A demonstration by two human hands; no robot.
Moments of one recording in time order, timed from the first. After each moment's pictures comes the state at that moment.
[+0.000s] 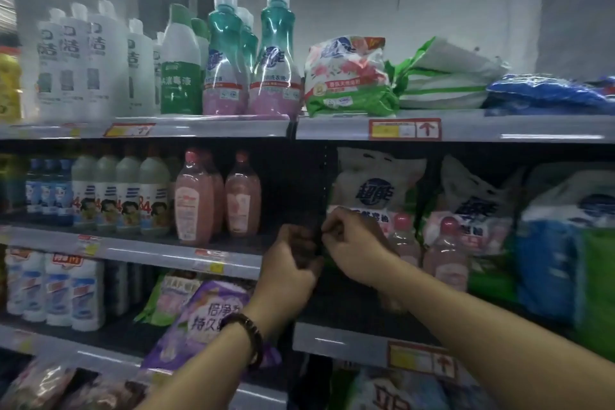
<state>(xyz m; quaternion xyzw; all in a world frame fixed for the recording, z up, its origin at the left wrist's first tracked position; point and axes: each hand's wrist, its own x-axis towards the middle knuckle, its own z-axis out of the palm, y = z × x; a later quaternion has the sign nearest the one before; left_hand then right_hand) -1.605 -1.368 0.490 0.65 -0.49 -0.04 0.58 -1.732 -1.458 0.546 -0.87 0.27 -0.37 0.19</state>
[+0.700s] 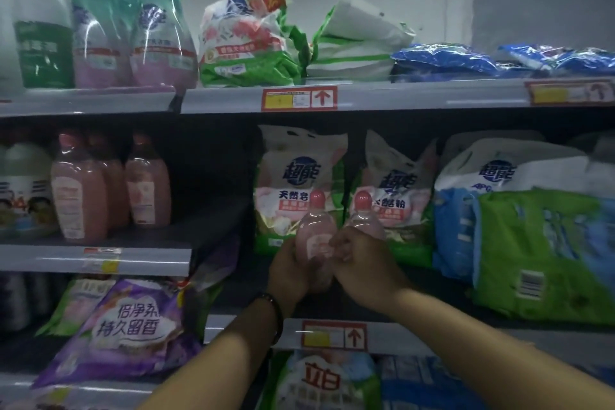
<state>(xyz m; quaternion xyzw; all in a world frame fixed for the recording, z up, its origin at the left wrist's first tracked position) -1.688 -1.520 0.426 0.62 -0.46 -0.18 0.61 -1.857 -1.534 0.478 -0.82 0.35 -0.37 0.25</state>
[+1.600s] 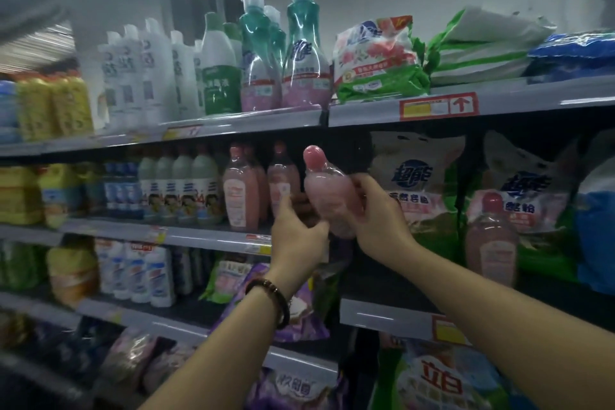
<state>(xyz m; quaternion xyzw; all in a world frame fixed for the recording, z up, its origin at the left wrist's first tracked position) -1.600 -1.322 0.523 0.61 -0.40 0.00 0.69 -1.713 -1.424 0.544 -0.81 0.15 -0.48 0.29</state>
